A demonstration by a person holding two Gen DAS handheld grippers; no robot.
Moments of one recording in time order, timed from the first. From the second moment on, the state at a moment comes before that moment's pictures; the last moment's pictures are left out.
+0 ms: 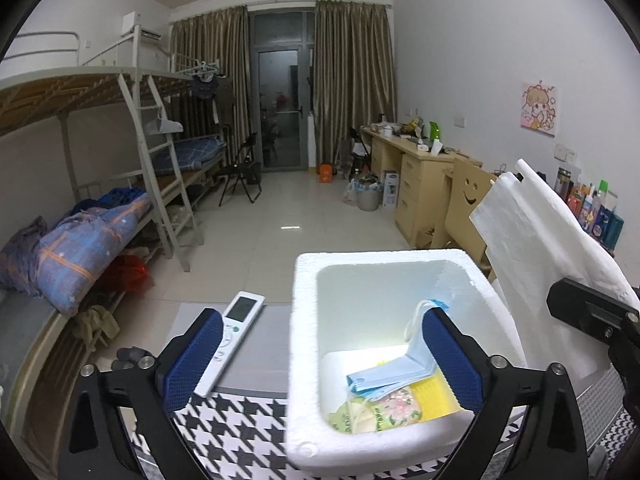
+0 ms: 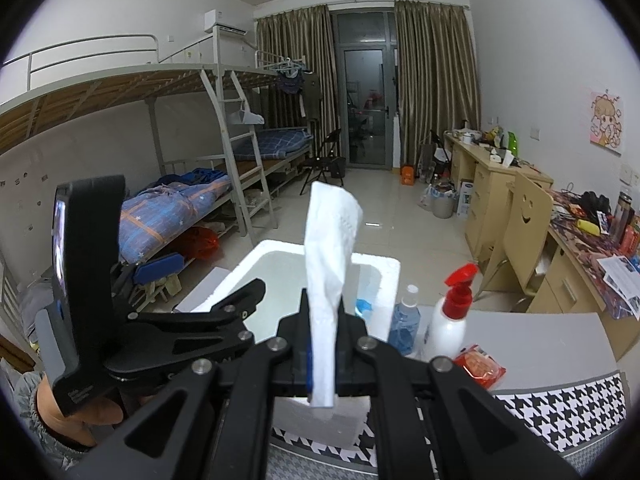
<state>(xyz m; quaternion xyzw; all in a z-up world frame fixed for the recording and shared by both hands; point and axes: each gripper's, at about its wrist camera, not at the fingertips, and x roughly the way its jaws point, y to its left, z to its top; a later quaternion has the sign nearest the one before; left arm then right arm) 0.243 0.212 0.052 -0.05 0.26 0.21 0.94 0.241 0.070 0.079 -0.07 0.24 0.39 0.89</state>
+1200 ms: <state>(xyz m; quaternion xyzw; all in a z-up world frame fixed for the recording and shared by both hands) 0.187 0.256 0.049 -0.09 0.24 0.25 0.93 0.261 0.120 0.056 -0.08 0.29 0.40 0.86</state>
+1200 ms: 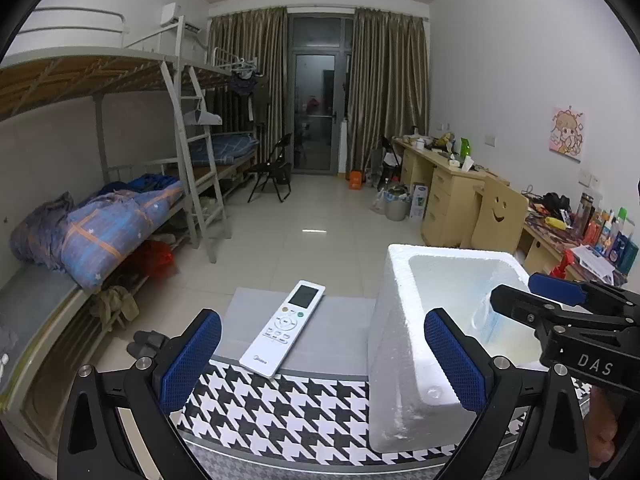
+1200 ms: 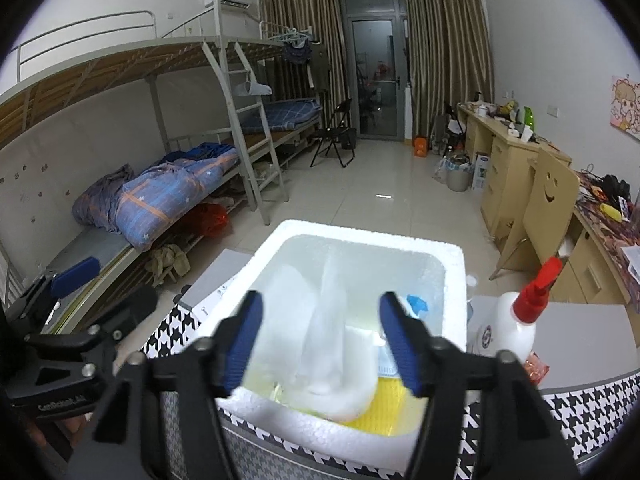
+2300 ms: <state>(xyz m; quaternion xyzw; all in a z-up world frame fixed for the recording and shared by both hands) 0.124 0.185 0.076 -0.05 0.21 0.22 0.95 0.195 0.040 0.098 -0.05 0.23 0.39 0.89</state>
